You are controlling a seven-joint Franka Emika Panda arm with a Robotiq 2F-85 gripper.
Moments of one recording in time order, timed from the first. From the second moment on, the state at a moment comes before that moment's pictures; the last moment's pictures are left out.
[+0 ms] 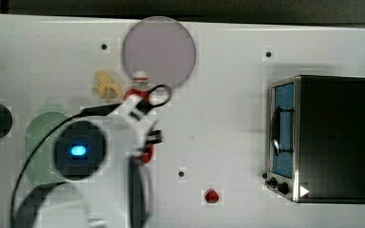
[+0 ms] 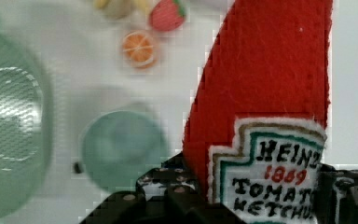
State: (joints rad) arm -0.07 -0.19 0.37 -2.28 0.02 0.51 -0.65
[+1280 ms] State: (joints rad) arm 0.05 0.34 0.74 -2.21 0.01 0.93 0.01
